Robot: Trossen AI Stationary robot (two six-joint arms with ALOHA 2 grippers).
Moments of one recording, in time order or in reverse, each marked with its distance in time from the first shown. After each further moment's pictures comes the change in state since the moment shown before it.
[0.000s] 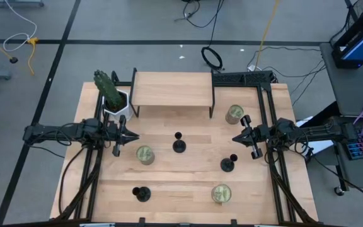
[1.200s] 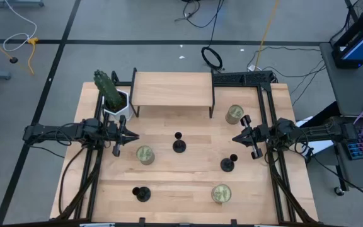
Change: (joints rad) left arm 0.000 0.000 0.000 0.003 0.001 0.000; right arm 0.000 0.000 0.000 0.000 0.000 0.000
